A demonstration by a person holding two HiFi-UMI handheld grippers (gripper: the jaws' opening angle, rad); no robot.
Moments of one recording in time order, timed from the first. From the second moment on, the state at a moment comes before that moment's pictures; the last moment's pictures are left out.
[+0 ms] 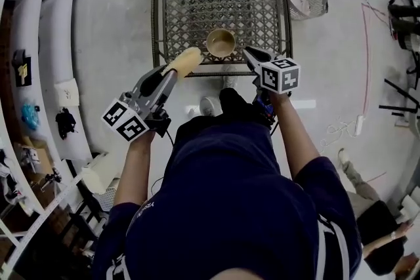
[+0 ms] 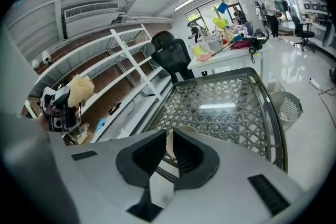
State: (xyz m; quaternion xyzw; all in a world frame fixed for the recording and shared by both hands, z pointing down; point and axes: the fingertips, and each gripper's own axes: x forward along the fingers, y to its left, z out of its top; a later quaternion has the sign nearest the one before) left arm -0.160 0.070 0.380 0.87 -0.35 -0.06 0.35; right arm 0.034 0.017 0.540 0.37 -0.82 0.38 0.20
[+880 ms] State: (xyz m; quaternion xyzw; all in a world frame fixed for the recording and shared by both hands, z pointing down) left arm -0.150 0.054 0.445 0.80 -0.42 0.00 0.43; right arm -0.001 -0.028 0.691 0.30 -0.78 0.47 0.29
